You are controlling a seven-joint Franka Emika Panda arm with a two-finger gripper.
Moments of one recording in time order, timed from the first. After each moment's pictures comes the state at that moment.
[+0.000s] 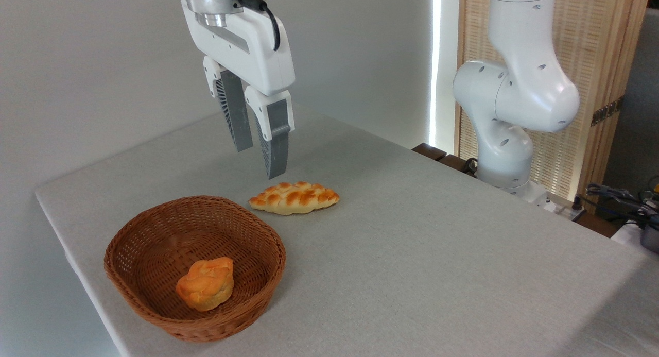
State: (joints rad) arm 0.01 0.01 -0.03 -1.53 -0.07 1.56 0.84
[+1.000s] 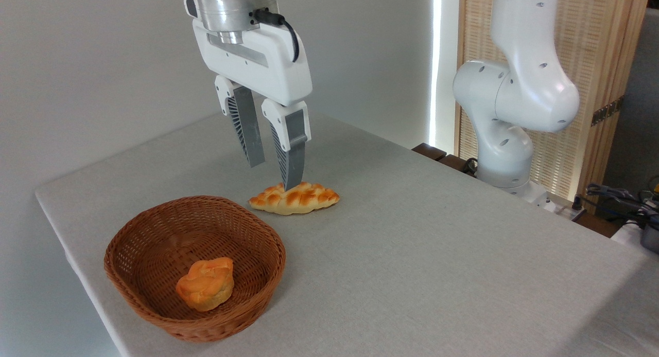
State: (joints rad) arm 0.01 -0.05 -0.04 -1.66 -0.01 1.64 0.76
